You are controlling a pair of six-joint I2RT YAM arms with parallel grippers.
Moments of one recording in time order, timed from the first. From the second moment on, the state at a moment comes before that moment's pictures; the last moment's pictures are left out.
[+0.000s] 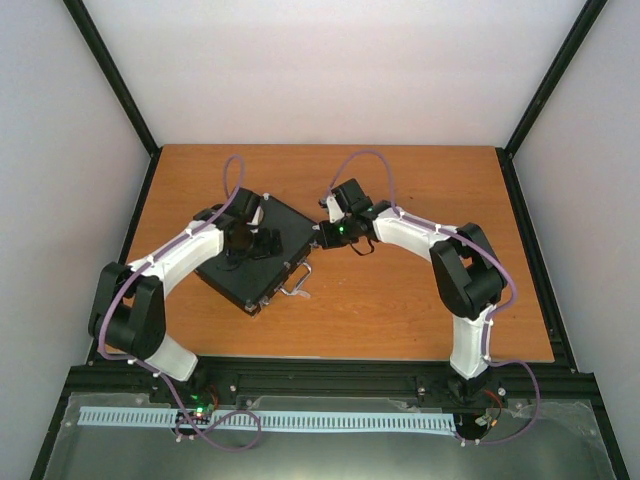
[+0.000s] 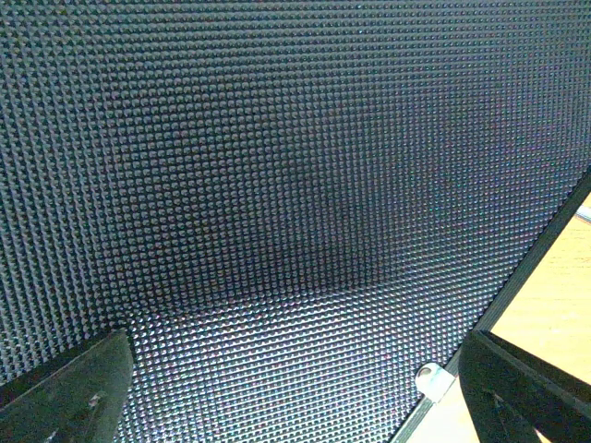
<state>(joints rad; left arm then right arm) -0.36 1.54 1.06 -0.71 0.11 -0.52 0.61 1.94 1.36 -0.40 -0.37 0.32</state>
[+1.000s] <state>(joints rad) -0.04 1.81 1.38 -0.75 0.15 -0.56 0.83 1.68 1.26 -0.54 -0.42 0.22</state>
